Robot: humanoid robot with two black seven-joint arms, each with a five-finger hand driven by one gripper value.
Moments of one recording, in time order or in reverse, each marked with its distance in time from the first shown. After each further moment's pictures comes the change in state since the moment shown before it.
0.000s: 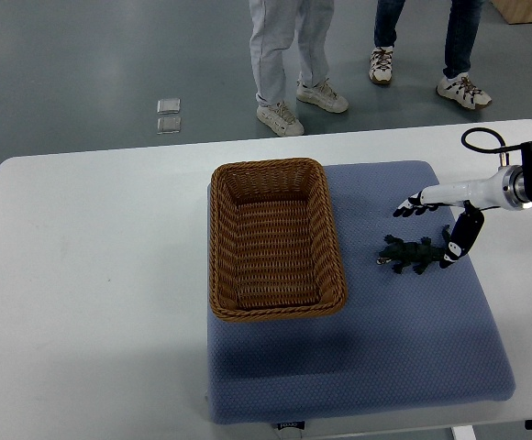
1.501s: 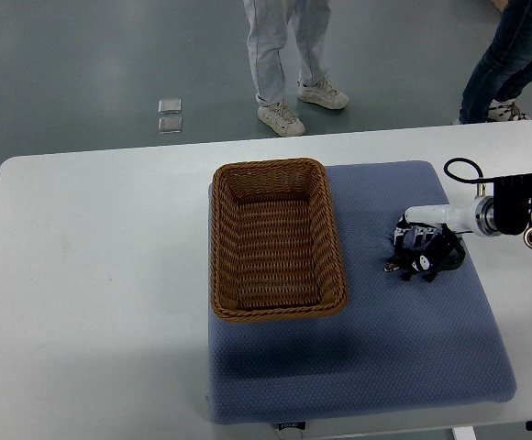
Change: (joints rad) left arm 0.004 0.000 0.000 0.009 0.000 0.002 0.000; right arm -0.104 0.127 0.020 -0.125 -0.068 -0.097 0.004
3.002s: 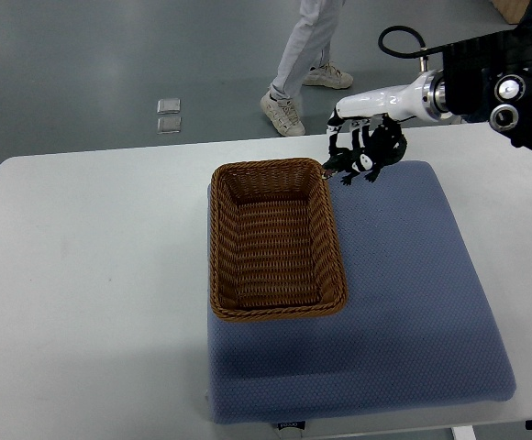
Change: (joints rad) left arm 0.000 0.000 0.000 -0.009 0.000 0.000 0.000; right arm 0.472 0.158 -0.087 -0.021 0.035 0.108 0.003
